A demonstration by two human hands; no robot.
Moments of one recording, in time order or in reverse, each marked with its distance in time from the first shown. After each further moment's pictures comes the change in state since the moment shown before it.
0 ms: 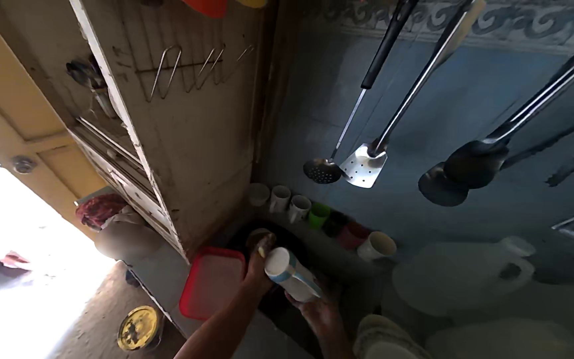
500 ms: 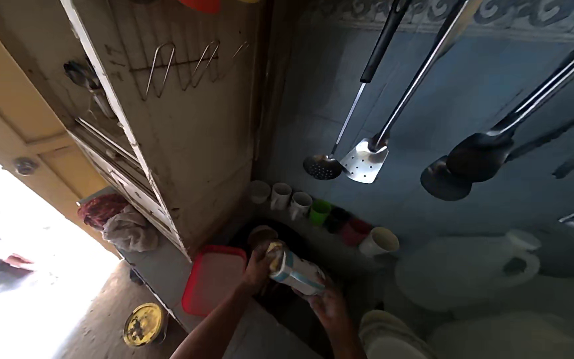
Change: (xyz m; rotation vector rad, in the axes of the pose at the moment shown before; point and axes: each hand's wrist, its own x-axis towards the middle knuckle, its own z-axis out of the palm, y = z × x) left_hand -0.009 0.014 -0.020 0.583 -0.226 0.180; right_hand 0.009 -0.010 -0.006 -0.186 0.014 -0.093
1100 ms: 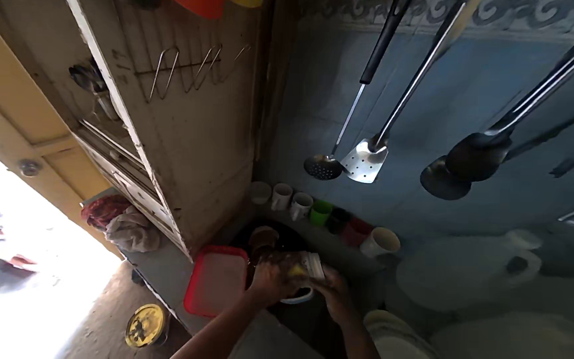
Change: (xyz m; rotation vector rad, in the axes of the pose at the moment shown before) left_hand -0.015 0.031 0.022 1.131 -0.313 0.088; right_hand -0.008 -0.036 0.012 -0.818 -0.177 -0.304
